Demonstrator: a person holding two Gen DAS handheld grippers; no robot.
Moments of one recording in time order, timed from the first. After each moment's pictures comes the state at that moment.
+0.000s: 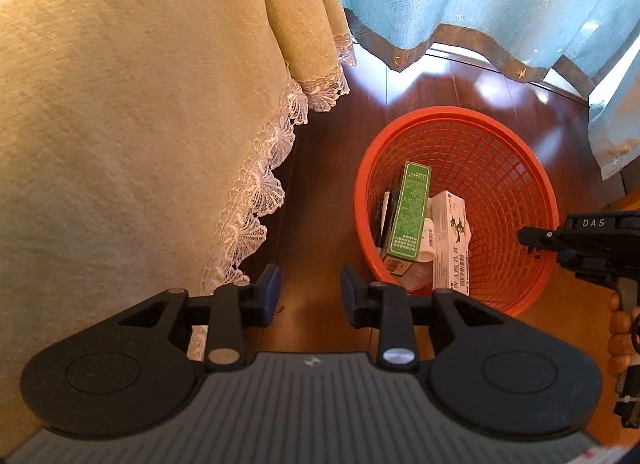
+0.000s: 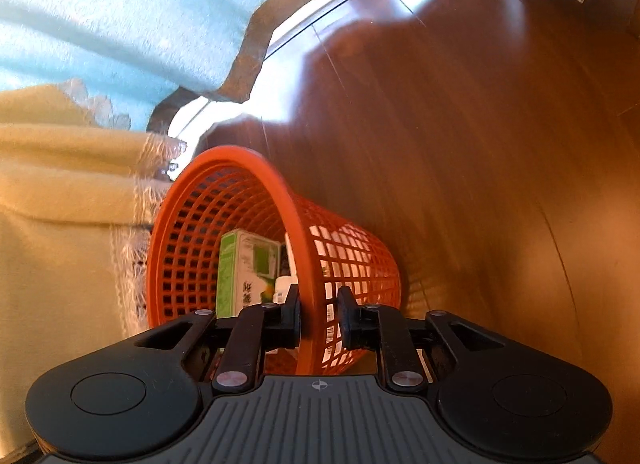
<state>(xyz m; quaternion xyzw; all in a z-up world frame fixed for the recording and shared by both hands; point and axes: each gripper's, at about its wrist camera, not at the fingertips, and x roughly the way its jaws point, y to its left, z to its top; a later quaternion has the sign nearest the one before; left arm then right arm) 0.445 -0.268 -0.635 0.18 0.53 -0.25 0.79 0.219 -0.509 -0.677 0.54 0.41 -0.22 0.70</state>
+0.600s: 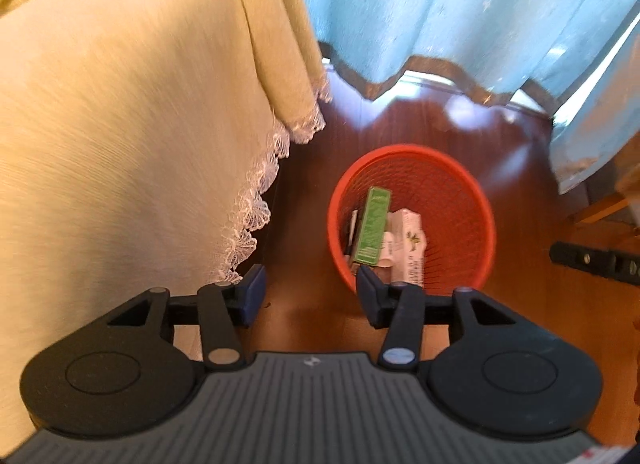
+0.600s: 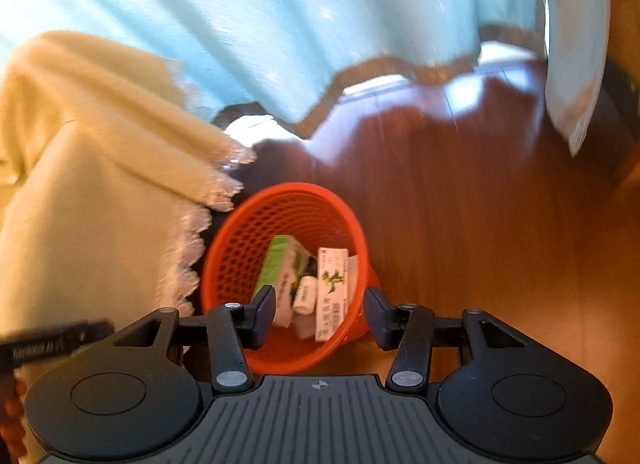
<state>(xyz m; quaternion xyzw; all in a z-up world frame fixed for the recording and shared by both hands) 0.423 -0.266 -0.538 0.17 0.53 -0.27 0.79 0.184 -0.473 -0.511 0.38 0.43 -0.18 0.80</state>
